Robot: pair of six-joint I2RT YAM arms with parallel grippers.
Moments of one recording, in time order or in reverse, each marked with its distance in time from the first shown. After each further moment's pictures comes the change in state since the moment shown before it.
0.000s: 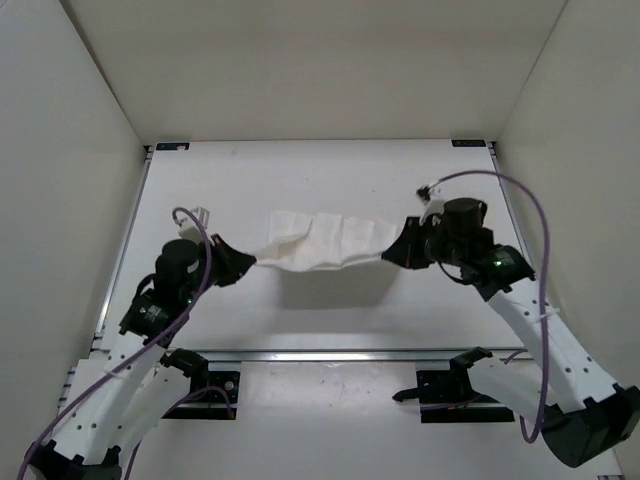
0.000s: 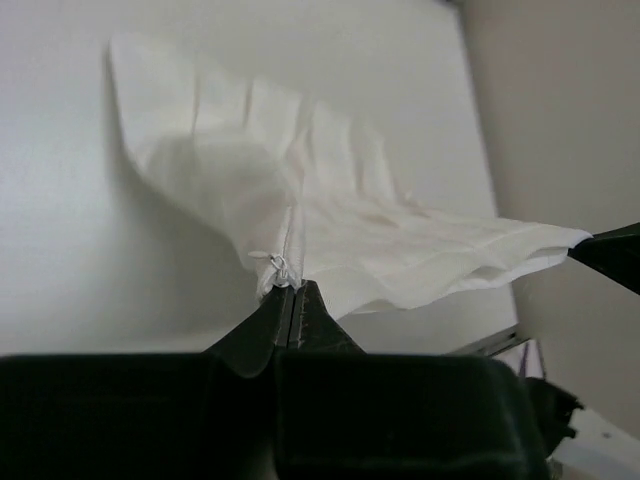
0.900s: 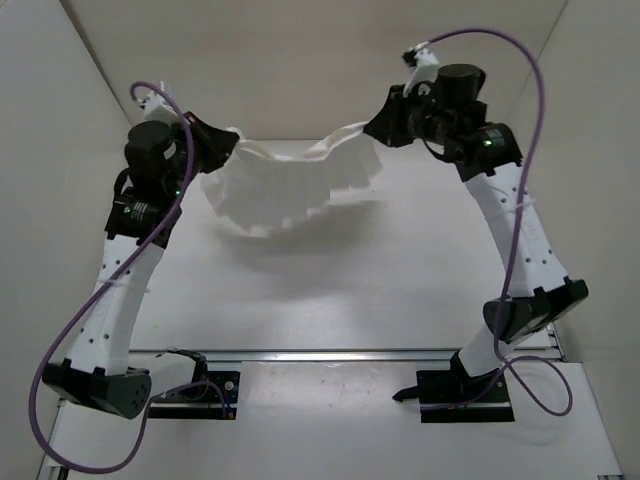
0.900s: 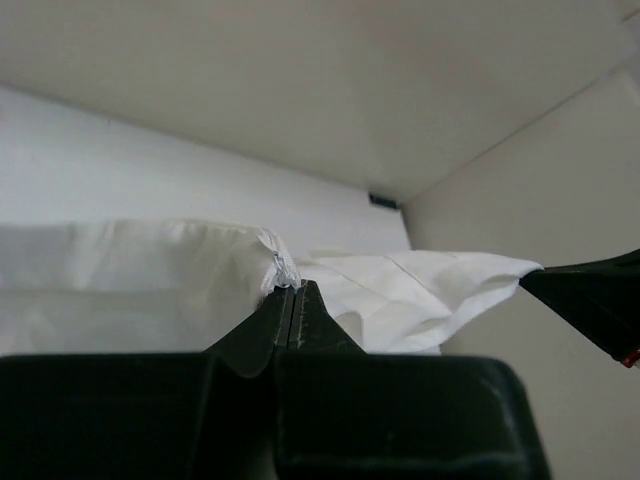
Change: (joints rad) left arm 0.155 0.621 0.846 0.030 -0.017 0.066; right arm -0.027 0.720 1.148 -0.143 0.041 -0.206
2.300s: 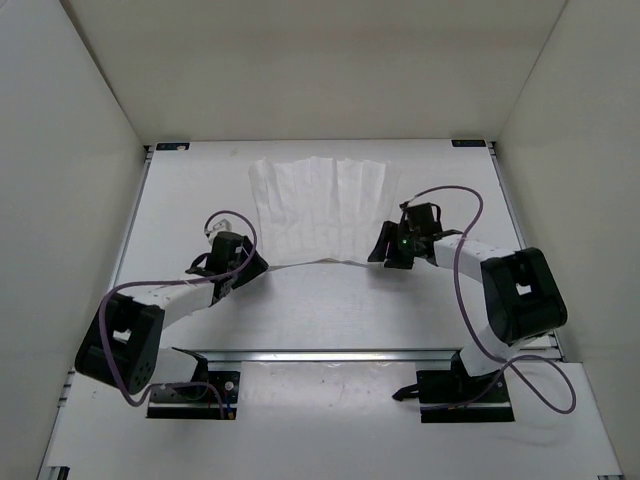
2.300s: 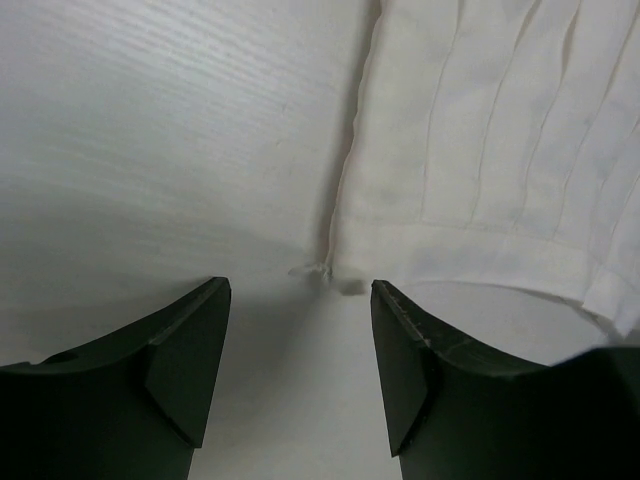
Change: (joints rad) left arm -0.104 0.096 -1.003 0.475 -0.176 -0.147; right arm -0.097 -0.071 -1.268 0.634 0.043 0.316
